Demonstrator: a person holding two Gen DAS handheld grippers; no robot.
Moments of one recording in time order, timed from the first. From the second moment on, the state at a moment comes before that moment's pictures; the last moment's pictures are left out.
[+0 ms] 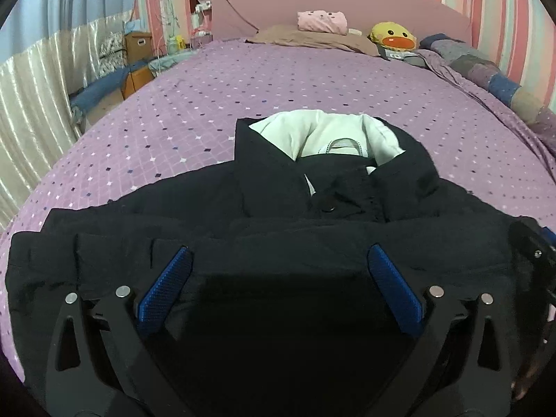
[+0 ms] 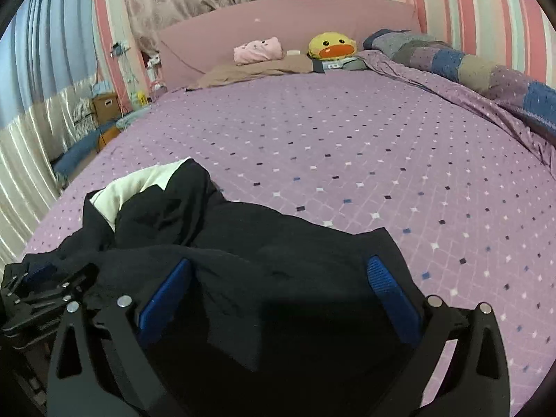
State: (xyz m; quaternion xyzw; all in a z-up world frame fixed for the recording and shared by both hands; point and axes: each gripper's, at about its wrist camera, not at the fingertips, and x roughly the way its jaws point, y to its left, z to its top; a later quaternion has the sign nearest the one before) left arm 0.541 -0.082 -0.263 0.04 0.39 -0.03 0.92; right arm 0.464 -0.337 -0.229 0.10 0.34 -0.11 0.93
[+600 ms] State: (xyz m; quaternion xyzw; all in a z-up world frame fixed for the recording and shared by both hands) left arm 0.564 -0.079 -0.294 0.01 0.41 -0.03 0.91; right arm 0.484 -0.335 -0.249 0.09 0.35 -0.10 0.93
